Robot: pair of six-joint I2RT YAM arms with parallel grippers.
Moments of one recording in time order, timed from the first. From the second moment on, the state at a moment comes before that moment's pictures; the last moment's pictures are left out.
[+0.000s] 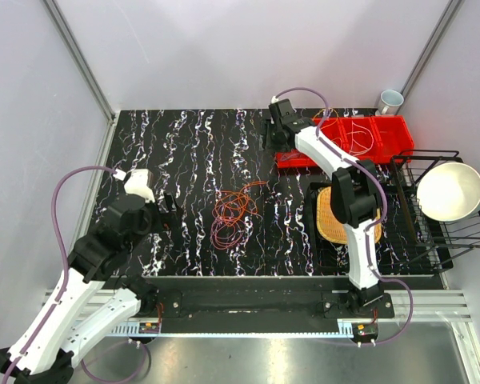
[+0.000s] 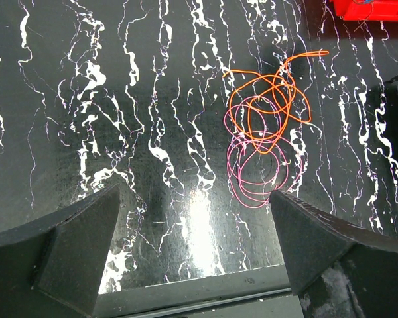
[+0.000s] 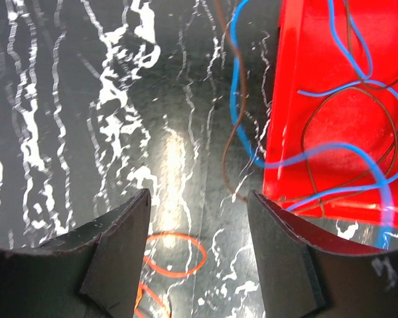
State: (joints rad) left arm -0.55 0.60 0.87 -0.84 -0.27 -0.43; right arm 0.43 2.18 1.90 -0.57 0.03 0.40
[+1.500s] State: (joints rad) left arm -0.52 0.58 0.87 -0.83 -0.25 -0.42; right arm 0.30 2.32 2.21 -0.65 0.17 0.29
